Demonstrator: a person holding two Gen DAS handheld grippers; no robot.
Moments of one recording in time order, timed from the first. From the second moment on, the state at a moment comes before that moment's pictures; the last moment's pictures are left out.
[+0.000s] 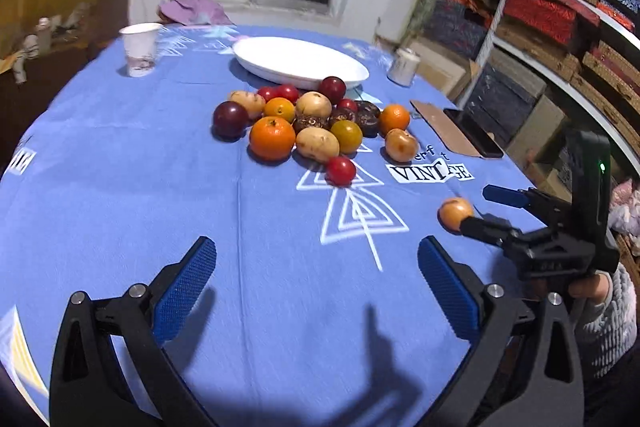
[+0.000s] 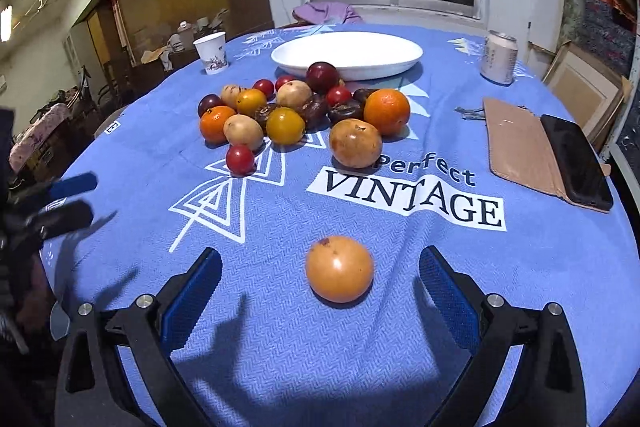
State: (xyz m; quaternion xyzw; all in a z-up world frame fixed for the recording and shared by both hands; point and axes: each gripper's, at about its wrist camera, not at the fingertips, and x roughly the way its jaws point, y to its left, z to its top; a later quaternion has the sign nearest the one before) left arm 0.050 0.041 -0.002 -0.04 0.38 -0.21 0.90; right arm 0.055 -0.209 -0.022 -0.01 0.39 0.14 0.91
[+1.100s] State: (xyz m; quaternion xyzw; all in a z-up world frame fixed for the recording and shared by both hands) left arm 0.192 0.014 -0.027 0.03 0.40 -0.23 0.89; right arm 0.073 -0.203 -0.045 -0.04 0.42 0.15 0.89
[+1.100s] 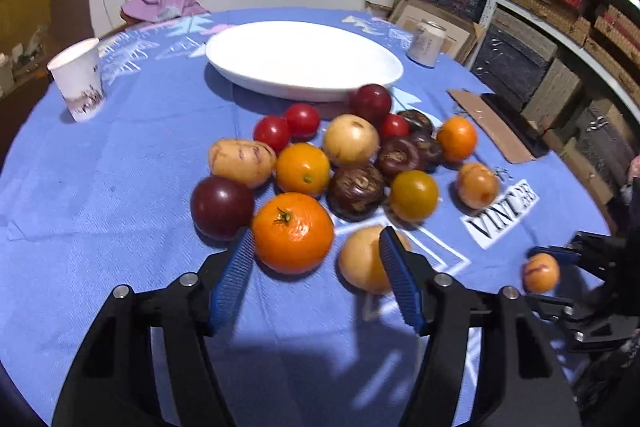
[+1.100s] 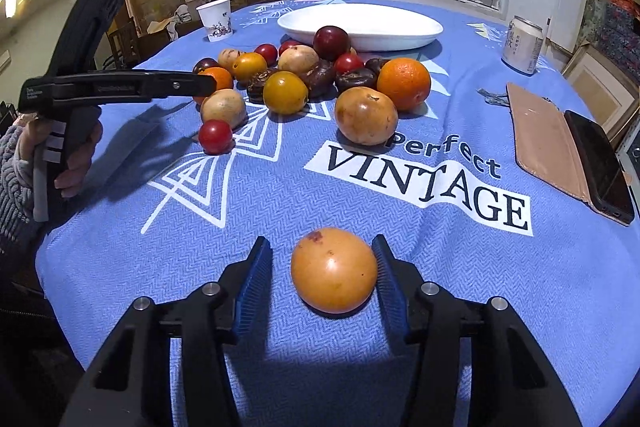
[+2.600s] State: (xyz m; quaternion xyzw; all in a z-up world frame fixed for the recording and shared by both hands) left arm 0.191 0.053 -0.033 -0.01 0.40 -0.22 0.89; right arm 0.080 -0.226 -0.038 0.03 0.42 0.15 0.89
